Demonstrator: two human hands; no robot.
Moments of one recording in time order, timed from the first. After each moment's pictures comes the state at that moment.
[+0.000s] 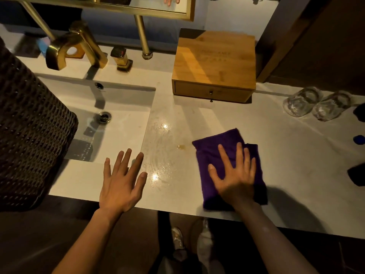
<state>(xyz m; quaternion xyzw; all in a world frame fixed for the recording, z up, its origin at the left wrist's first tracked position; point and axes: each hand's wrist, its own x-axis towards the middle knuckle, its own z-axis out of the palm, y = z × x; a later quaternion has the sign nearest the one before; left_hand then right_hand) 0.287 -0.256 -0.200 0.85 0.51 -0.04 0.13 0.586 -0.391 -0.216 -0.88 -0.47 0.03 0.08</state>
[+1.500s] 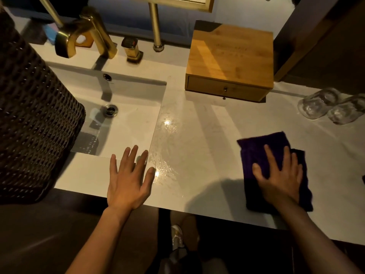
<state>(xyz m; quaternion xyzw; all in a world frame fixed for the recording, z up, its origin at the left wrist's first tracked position) 0.289 -0.258 -0.197 0.83 0.54 -0.01 0.13 0.653 -0.419 -0.200 -0.92 -0.36 0.11 0.03</state>
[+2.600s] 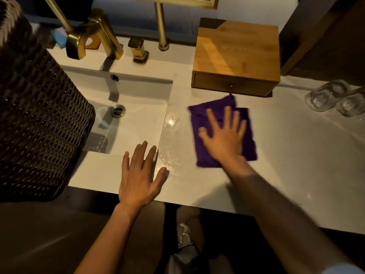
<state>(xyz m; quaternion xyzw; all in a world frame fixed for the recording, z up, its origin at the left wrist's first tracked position) 0.285 -0.260 -0.190 0.85 0.50 0.04 0.15 0.557 -0.265 -0.198 -0.87 -0.48 0.12 0.01</state>
